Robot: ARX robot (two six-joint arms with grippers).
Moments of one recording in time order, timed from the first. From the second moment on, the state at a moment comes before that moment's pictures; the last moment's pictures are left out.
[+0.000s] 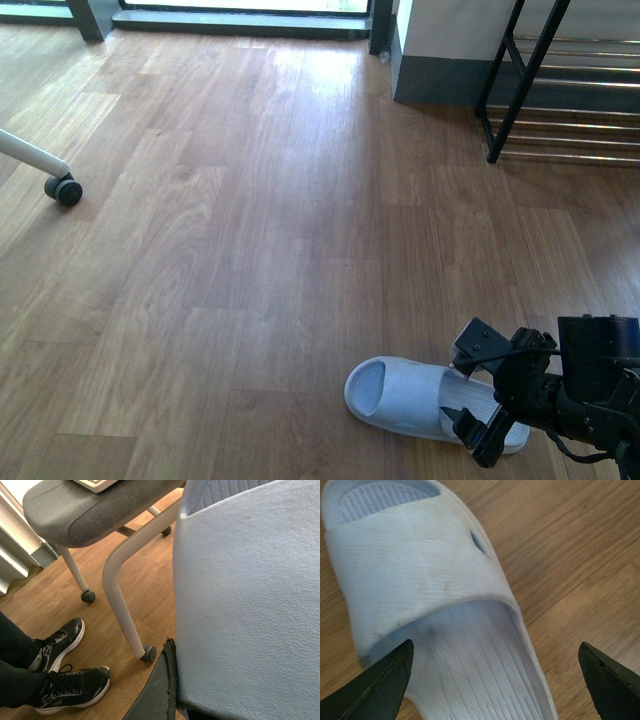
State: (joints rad) left arm -0.25 0.29 0.13 -0.33 -0.86 -0.08; right arm 0.03 2.90 0.98 0.95 -0.35 -0.76
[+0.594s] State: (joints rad) left arm -0.25 0.29 0.13 -0.33 -0.86 -0.07; right arm 0.07 3.00 1.13 0.95 -0.39 -0.61
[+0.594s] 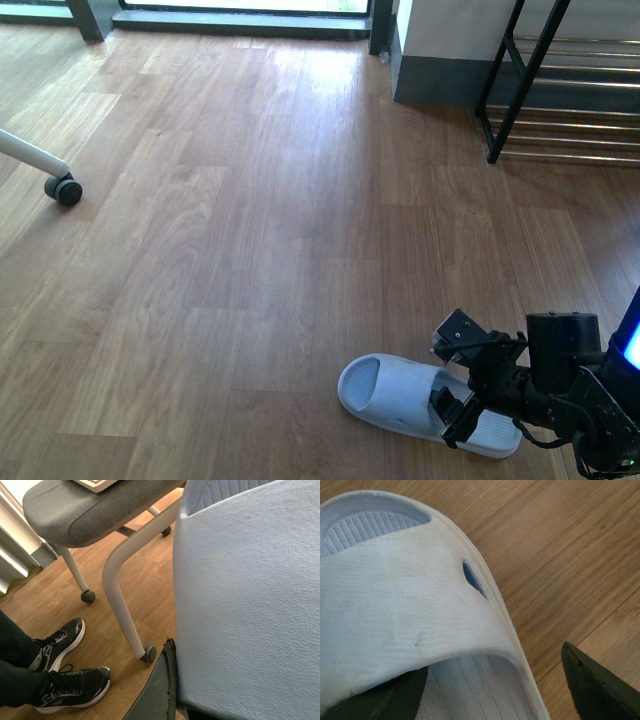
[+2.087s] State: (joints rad) left arm -0.25 0.29 0.13 -0.33 -0.86 -0.07; right arm 0.01 1.02 0.15 0.61 -0.11 -0.70
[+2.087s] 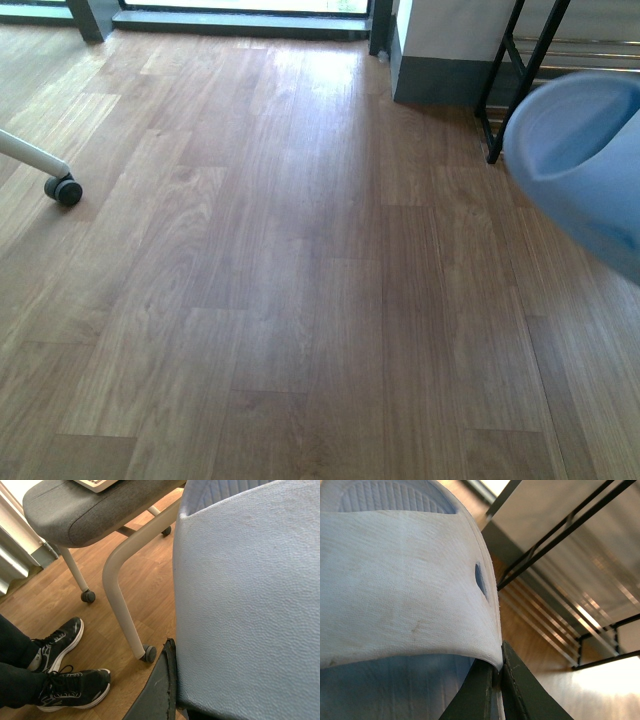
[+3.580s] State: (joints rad) left arm -0.25 0.29 0.13 -0.33 -0.86 -0.07; right arm 0.01 0.88 0.15 0.58 -0.10 -0.71
